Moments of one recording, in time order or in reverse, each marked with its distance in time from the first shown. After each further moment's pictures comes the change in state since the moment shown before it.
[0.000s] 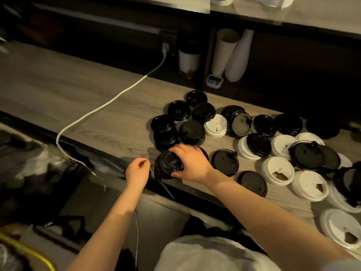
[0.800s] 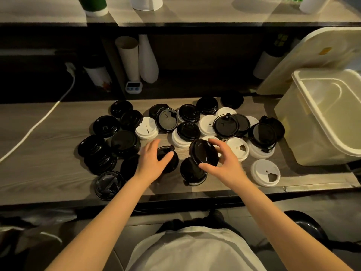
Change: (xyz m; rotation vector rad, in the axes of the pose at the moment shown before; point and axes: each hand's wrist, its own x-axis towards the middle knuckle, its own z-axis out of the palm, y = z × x) left_hand -0.083 0.106 0.130 0.444 -0.507 0.707; right_hand -0.210 0.077 -0.054 0.789 0.724 0.621
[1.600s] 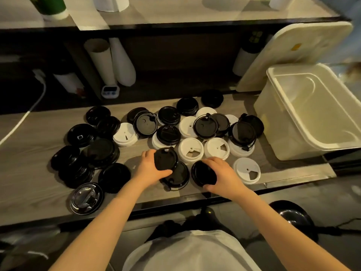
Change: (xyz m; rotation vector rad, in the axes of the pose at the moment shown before) left_hand 0.020 0.022 0.042 0.098 -0.187 -0.057; right_hand -0.008 0.061 -0.050 -0.647 -0.235 -0.016
